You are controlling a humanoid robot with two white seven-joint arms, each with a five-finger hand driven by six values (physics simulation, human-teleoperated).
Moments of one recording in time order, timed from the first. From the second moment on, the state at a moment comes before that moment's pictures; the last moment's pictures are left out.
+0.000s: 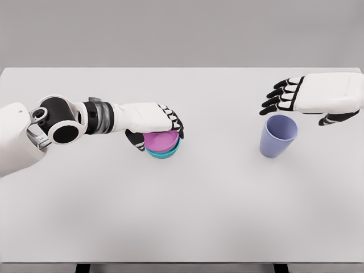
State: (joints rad) left arm -0.95 0.68 -1.10 -1.71 -0.34 -0.11 -0.61; right arm -1.05 -1.20 0.97 -1.76 0.14 -0.61 0.61
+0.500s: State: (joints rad) left arm -0.95 0.68 -1.10 -1.71 -0.33 -0.11 -0.61; right arm -1.06 -1.18 1.00 -1.75 0.15 -0.61 0.61
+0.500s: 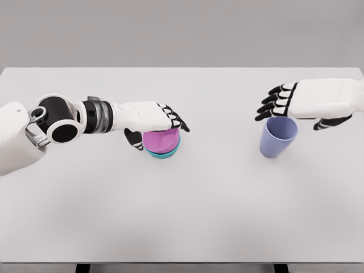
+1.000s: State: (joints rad) left arm -0.85 0.98 -0.88 -1.72 0.23 -0.55 -0.61; right arm -1.06 -1.15 1.05 -1.71 0.16 -0.61 0.61
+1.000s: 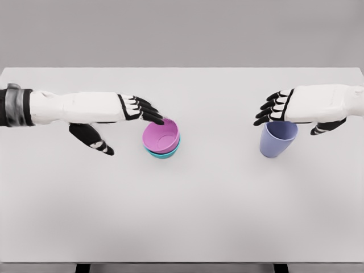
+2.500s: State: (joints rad) left arm -0.68 1.24 -0.87 -1.62 0.59 -0.61 -0.61; right arm -1.06 -1.00 1.15 -1.47 0.24 -0.61 0.61
